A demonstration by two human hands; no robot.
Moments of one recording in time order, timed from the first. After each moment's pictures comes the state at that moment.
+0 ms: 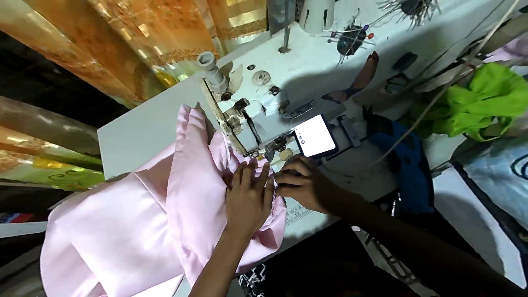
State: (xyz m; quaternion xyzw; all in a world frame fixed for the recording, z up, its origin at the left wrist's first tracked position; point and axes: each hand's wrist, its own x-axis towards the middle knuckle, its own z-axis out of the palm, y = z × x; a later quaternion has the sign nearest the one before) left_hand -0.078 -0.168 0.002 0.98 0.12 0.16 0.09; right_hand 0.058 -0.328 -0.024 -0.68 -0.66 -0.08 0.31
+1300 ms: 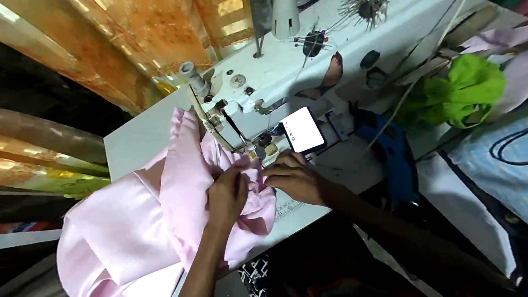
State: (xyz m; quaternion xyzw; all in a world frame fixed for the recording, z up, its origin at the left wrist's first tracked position) left_hand -0.089 -0.140 0.024 0.95 0.13 0.18 0.23; right_hand 0.052 -0.322 -0.017 -0.70 -0.63 -0.03 0.33
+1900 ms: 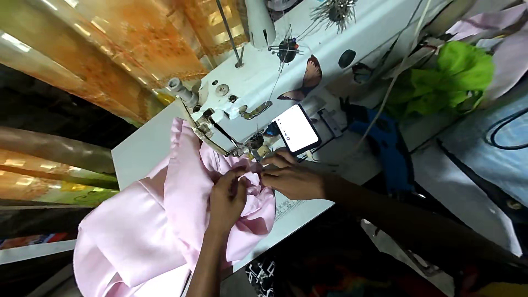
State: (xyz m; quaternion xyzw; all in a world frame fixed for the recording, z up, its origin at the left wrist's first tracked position) left_hand -0.092 -0.137 0.023 0.92 0.12 0.15 0.33; right_hand 0.060 -0.316 -0.003 -0.69 -0.68 0.03 0.26
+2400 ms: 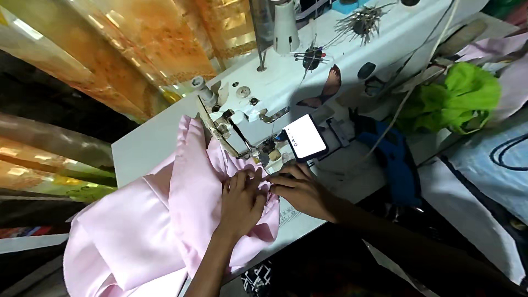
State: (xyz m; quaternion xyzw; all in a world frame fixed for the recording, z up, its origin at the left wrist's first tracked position) left_hand -0.087 -0.155 0.023 0.98 0.09 0.07 0.17; right_hand 0.036 -0.328 -0.022 -0.73 -0.60 -0.08 0.31
